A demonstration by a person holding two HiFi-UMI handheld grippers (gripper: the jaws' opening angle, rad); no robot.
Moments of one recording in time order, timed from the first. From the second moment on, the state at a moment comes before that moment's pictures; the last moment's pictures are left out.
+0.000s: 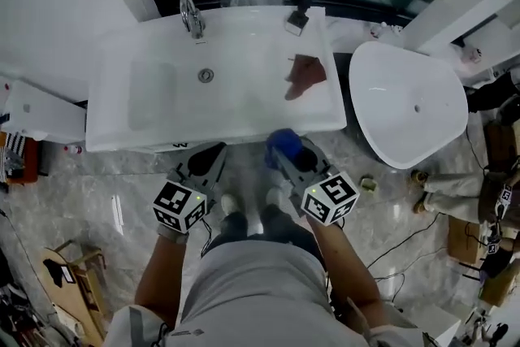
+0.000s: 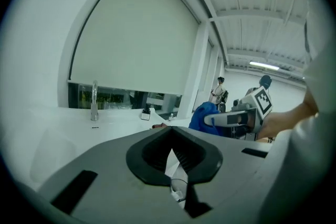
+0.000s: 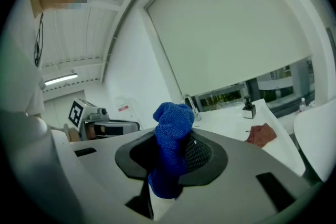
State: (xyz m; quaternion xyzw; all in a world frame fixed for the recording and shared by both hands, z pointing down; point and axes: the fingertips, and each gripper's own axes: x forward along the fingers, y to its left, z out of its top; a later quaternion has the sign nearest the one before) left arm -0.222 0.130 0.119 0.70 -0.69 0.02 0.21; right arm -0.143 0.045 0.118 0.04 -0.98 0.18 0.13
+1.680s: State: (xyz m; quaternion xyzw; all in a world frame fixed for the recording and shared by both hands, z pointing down) left arm -0.210 0.161 0.003 0.67 -0.73 -0.01 0.10; right arm -0.145 0.071 -0.015 0.00 -1.00 0.06 0.04
